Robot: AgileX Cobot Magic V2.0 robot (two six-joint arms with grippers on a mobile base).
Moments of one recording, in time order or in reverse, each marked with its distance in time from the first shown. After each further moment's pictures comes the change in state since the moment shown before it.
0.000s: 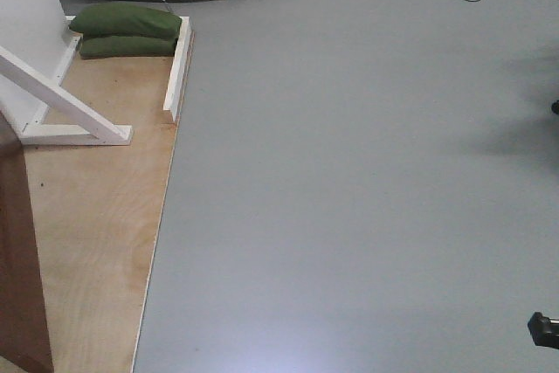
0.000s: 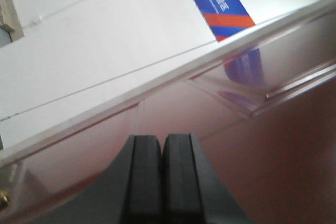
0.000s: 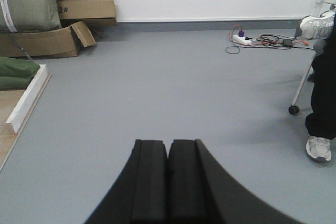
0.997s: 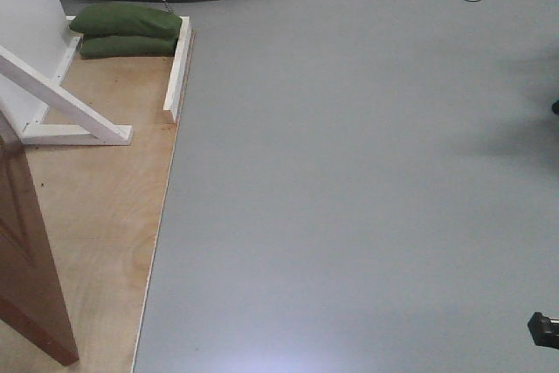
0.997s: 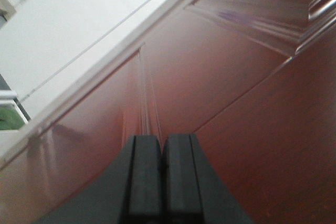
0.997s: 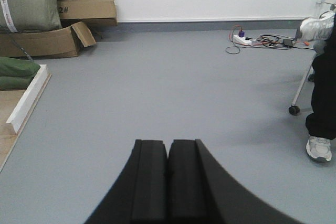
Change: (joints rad) left arm -0.253 0.173 -0.251 0.337 0.032 -0.015; right arm 0.000 0.000 0.000 0.000 0.000 0.000
